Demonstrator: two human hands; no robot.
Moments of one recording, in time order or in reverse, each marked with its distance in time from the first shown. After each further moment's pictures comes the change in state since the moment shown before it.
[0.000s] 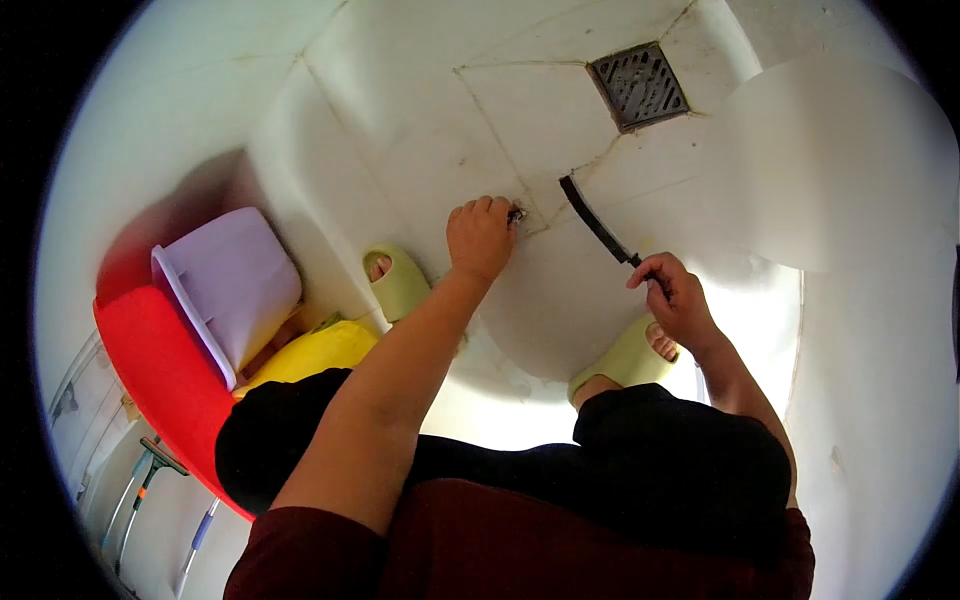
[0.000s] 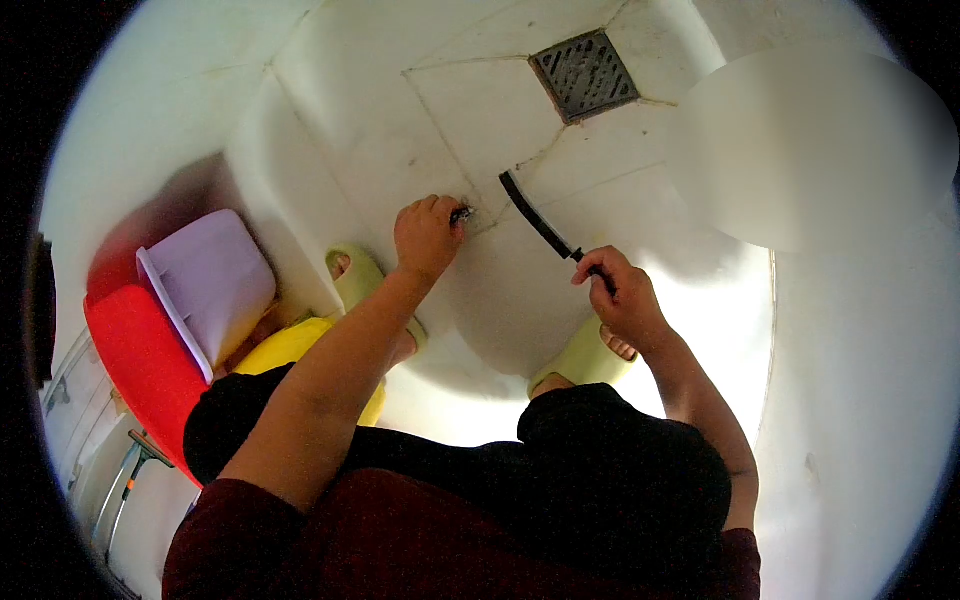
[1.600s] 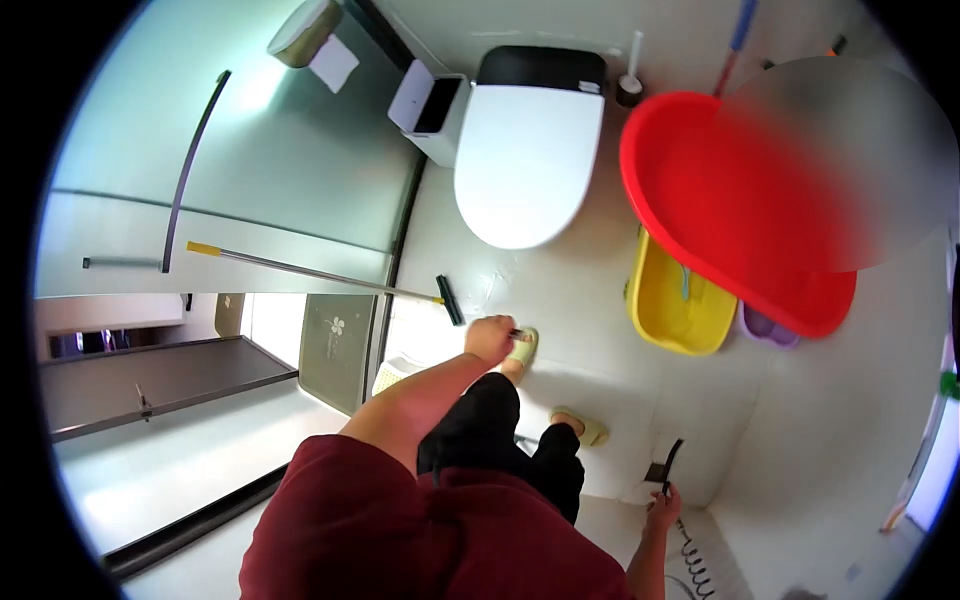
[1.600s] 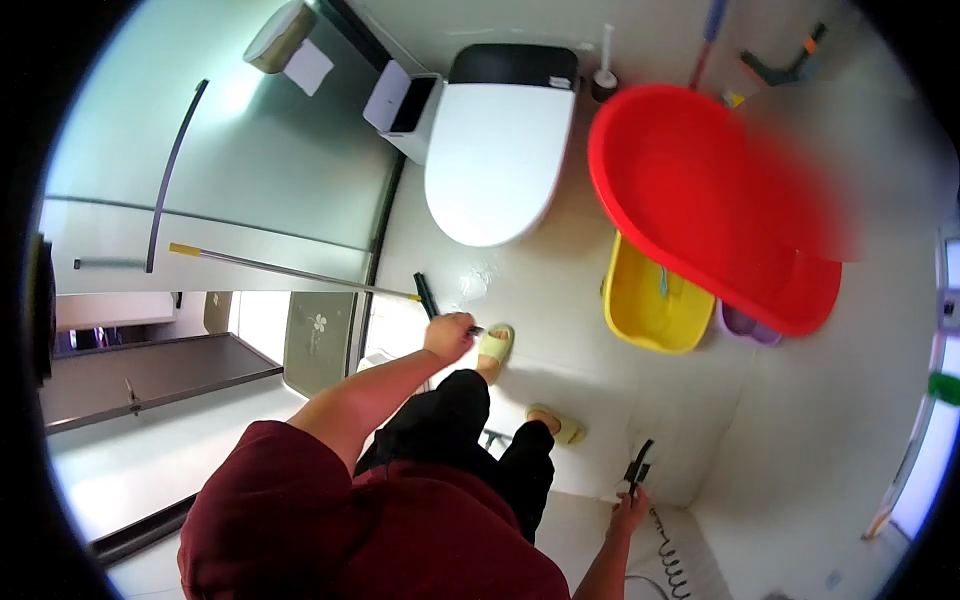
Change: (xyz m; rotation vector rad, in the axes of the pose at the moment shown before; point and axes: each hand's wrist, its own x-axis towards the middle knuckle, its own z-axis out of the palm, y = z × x) left_hand -0.808 0.206 -0.327 -0.756 0.642 -1.858; right_hand -0.299 -0.500 0.163 -0.891 -0.564 0.046
